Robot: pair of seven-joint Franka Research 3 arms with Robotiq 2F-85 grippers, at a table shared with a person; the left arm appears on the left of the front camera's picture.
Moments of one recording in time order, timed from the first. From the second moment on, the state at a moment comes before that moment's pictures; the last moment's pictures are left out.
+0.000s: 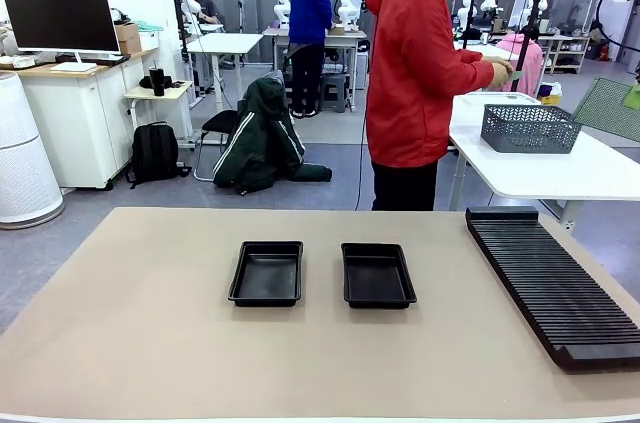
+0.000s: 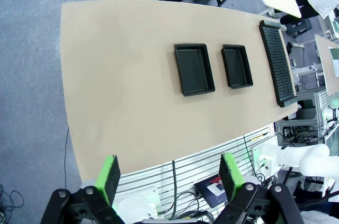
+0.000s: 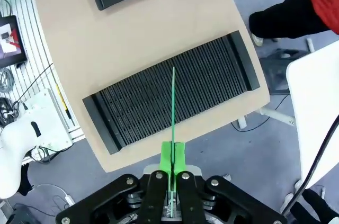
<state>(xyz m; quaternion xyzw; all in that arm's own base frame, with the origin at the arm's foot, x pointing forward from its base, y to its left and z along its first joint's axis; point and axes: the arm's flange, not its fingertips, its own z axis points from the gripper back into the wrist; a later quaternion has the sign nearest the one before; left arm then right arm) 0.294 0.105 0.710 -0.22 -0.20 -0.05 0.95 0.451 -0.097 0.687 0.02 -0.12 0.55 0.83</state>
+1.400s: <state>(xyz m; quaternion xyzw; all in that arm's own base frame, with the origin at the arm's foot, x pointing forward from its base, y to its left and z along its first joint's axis) 0.294 0.104 0.711 -0.22 -0.20 -0.05 0.95 0.509 0.044 0.574 0.33 -0.13 0.21 0.91</state>
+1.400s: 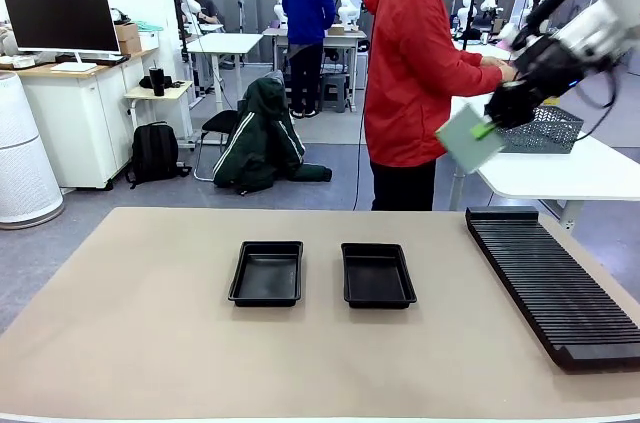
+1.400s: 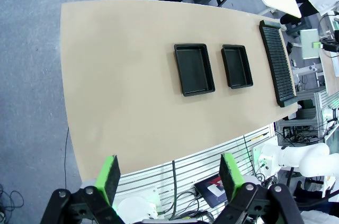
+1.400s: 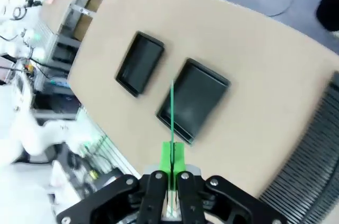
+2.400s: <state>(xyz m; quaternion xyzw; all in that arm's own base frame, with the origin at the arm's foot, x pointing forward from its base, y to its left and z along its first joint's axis) 0.294 0.104 0.711 -0.22 -0.20 -0.05 0.95 0.474 0.282 0.365 0.48 -0.12 0.04 0.87</state>
